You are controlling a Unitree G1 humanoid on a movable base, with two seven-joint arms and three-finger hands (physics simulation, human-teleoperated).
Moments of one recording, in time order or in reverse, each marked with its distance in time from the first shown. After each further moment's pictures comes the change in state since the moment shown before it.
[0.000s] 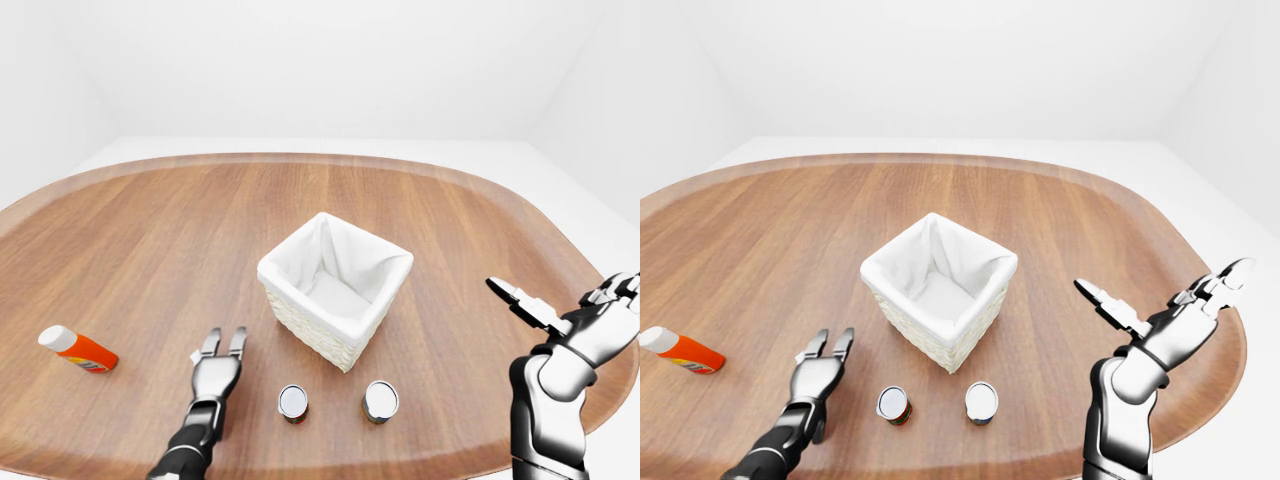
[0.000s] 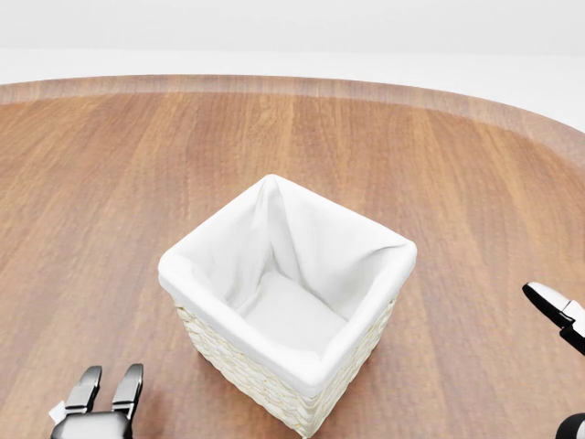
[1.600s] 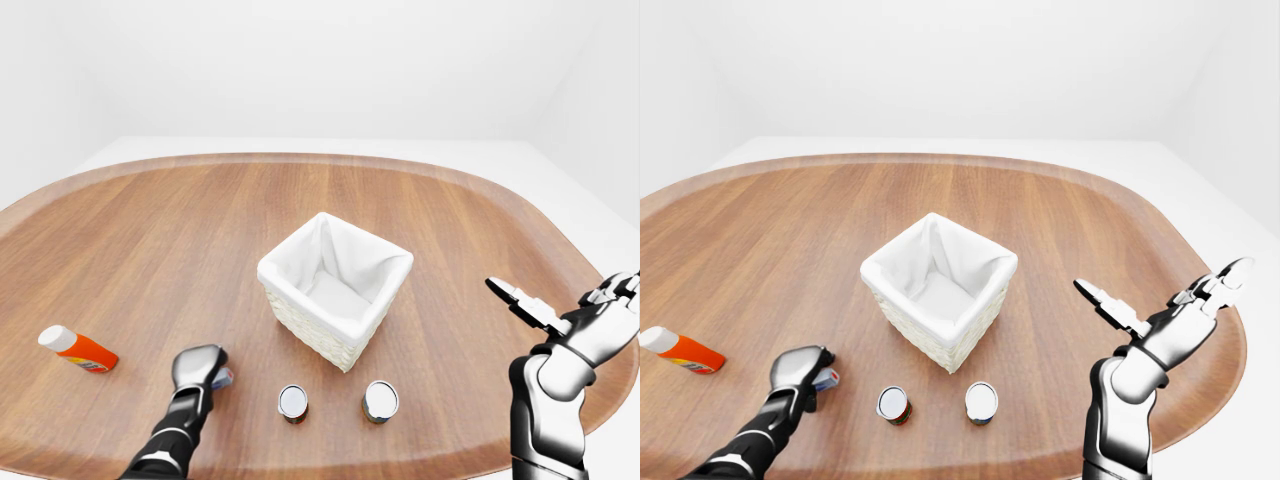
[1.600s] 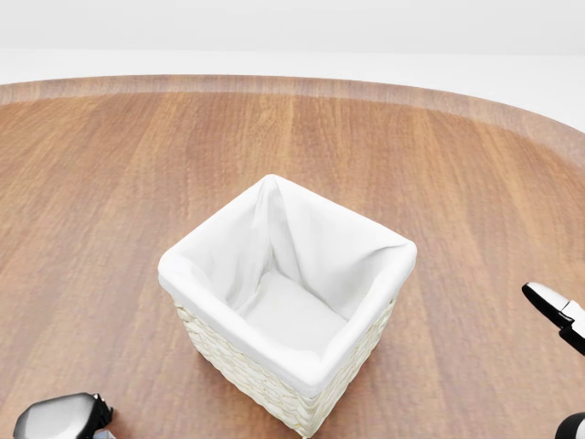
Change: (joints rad) left arm -0.109 0.065 0.005 0.133 -0.161 -0.005 0.000; right arm -0.002 -0.002 0.000 0.006 -0.004 0.000 0.000
